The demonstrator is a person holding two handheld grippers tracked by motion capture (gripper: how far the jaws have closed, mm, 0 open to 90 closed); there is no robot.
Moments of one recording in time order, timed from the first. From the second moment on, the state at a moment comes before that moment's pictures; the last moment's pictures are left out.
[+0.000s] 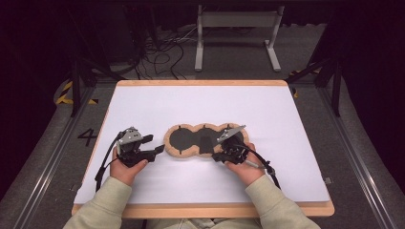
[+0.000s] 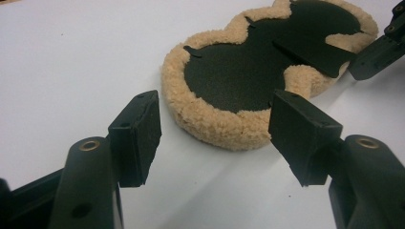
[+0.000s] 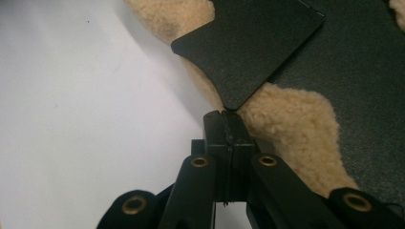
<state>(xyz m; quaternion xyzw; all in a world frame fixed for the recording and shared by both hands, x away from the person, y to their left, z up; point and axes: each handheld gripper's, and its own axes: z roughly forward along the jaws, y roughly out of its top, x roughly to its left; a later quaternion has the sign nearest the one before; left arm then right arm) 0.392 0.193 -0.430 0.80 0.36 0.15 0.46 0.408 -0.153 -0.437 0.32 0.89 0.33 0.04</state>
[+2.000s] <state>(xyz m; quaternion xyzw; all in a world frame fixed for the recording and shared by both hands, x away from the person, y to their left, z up) 0.398 0.190 -0.409 0.80 0.38 0.14 0.45 0.411 -0.225 -0.371 0.35 0.83 0.40 0.14</state>
